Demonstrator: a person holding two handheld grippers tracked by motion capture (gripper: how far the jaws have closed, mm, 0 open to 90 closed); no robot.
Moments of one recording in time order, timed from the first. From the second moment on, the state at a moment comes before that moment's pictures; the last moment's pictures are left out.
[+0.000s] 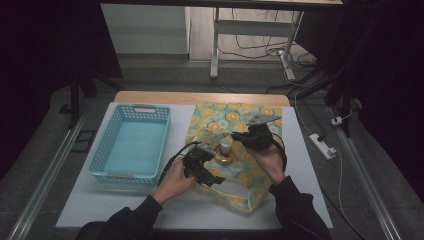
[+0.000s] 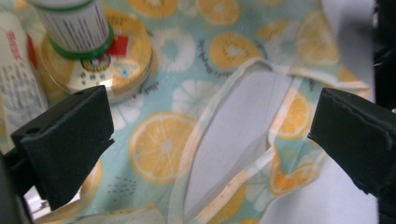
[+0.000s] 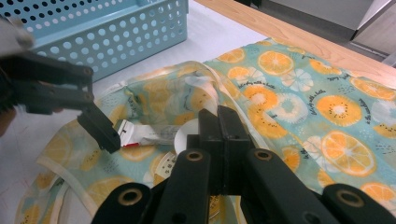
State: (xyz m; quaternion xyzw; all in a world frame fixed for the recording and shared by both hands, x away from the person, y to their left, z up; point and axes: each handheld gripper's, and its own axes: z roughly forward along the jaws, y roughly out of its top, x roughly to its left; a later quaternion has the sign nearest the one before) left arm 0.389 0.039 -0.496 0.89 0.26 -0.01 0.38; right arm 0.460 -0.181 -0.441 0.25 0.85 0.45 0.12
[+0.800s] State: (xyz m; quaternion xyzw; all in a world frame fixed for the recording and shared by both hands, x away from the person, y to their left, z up) left arm 0.396 0.021 -0.533 0.92 0.25 0.06 0.29; right arm 0.461 -0.179 -0.442 0.25 0.85 0.44 0.12
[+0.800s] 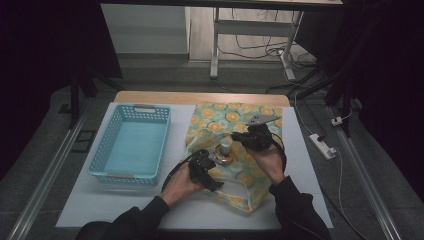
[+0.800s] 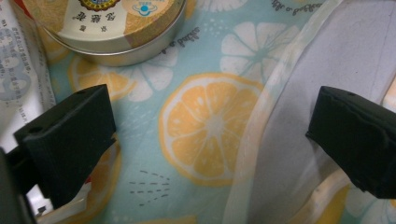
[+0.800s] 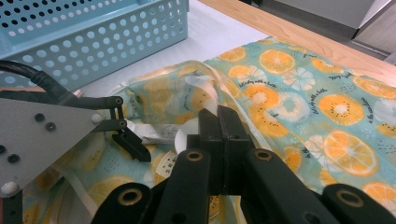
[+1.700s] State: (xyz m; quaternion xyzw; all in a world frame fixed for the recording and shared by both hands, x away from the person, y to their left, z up) left arm 0.399 0.023 -0.519 0.91 0.31 0.04 0.29; right arm 0.462 -0.180 -0.442 0.26 0.85 0.44 0.11
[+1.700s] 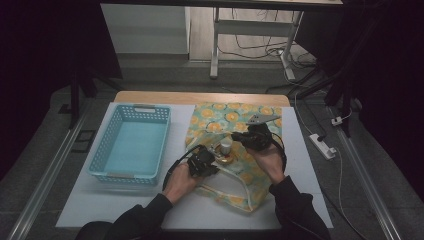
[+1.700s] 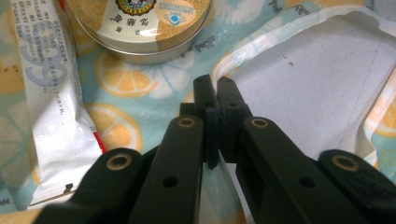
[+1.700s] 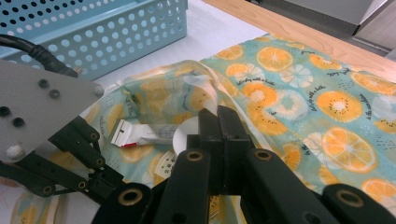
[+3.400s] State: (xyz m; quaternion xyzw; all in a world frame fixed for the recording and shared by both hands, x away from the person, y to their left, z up) left arm 0.426 0.078 -0.406 0.86 0.32 -0.01 0.39; right arm 0.471 -0.158 -0.384 0.23 0.87 0.43 0.08
